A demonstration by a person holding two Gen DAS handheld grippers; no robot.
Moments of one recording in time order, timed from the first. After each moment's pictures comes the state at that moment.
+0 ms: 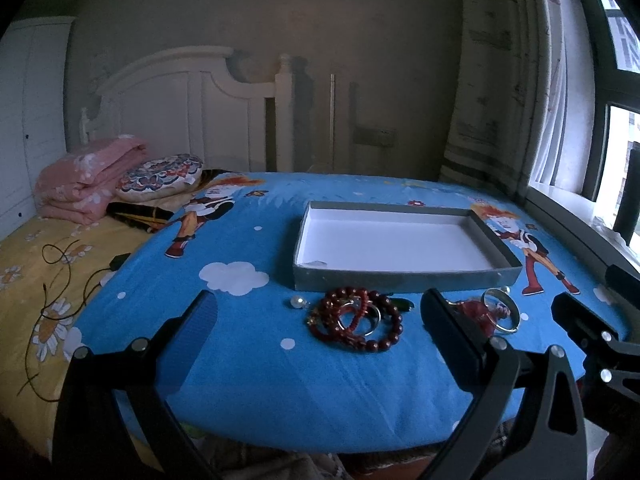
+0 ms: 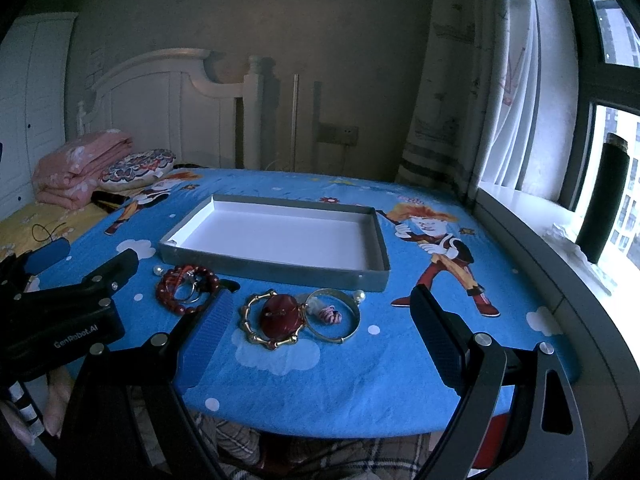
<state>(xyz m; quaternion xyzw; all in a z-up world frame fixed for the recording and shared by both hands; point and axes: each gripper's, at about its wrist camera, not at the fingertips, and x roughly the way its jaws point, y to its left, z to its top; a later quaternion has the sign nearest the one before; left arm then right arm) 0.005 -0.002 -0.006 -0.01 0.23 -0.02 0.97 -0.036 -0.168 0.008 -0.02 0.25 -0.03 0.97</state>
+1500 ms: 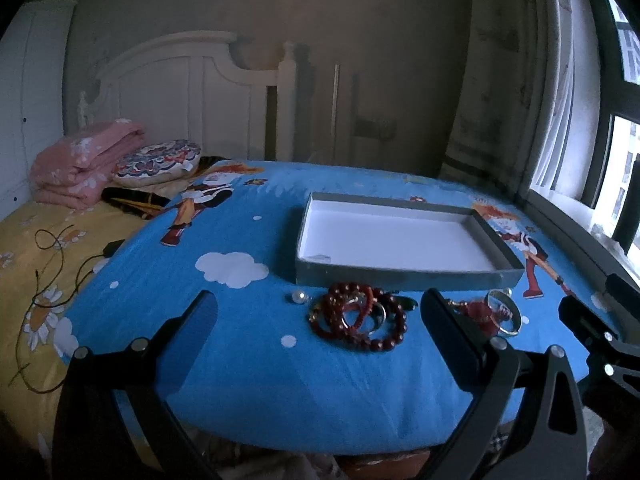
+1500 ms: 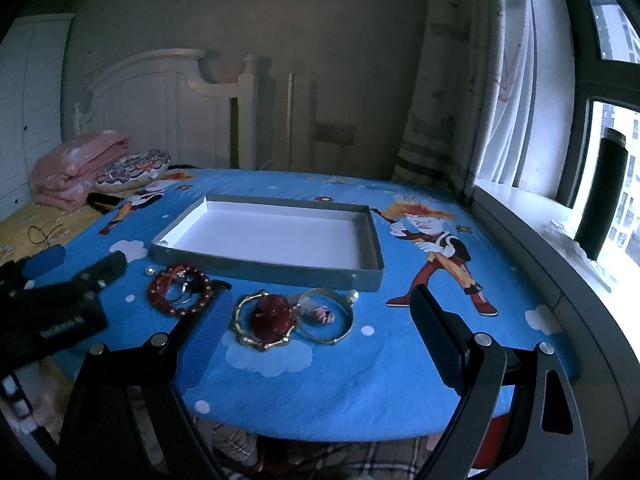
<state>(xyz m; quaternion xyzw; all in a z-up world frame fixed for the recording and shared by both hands) 0.015 0.010 -0.012 -0.03 0.25 -0.03 0.97 -0.034 -0.180 0.000 -0.02 0.24 -0.03 0.97</state>
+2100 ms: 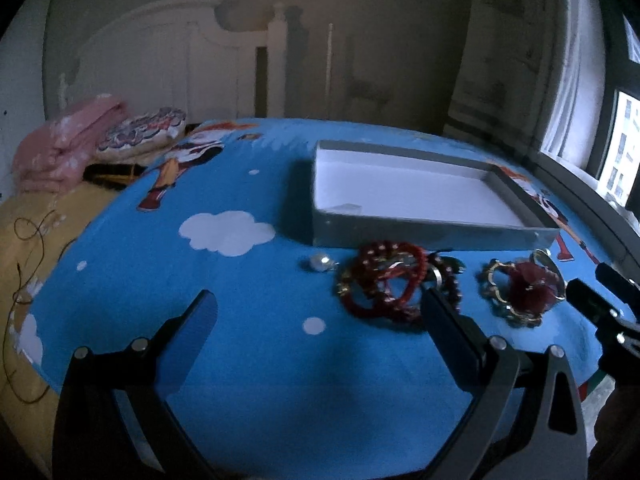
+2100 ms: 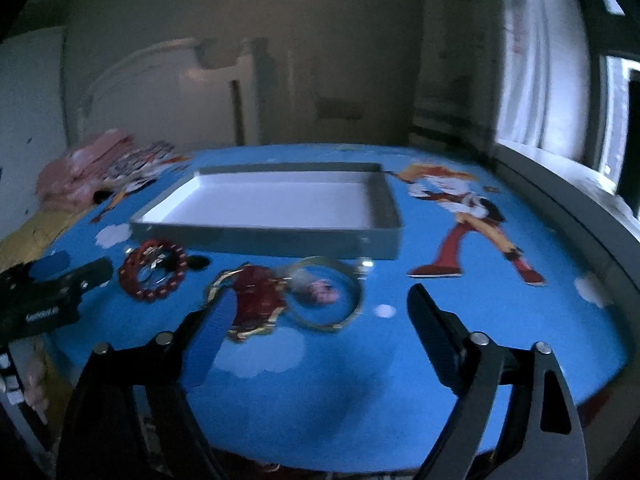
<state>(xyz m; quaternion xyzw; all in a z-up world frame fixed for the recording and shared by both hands) 0.064 0.037 -0.067 -0.02 0.31 -0.05 0.95 0.010 -0.188 -0.054 0.01 0.27 0.02 0.96</state>
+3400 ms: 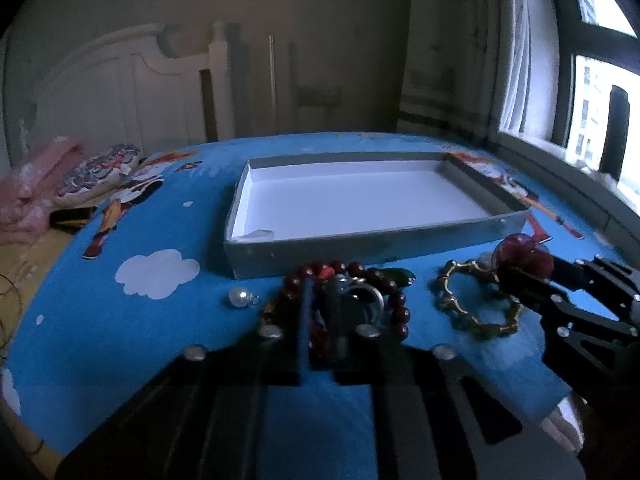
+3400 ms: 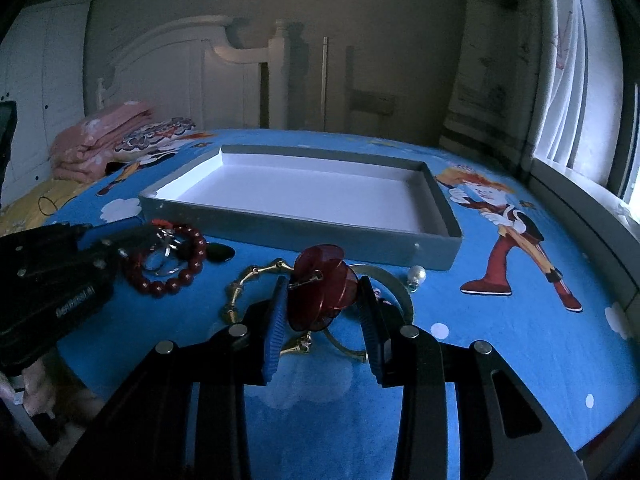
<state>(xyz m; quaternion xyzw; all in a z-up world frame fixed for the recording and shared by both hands) 0.076 -0.010 -0.067 0.03 0.28 -0.13 0.95 0.032 -0.171 -0.065 -0.02 0.28 0.04 0.96</state>
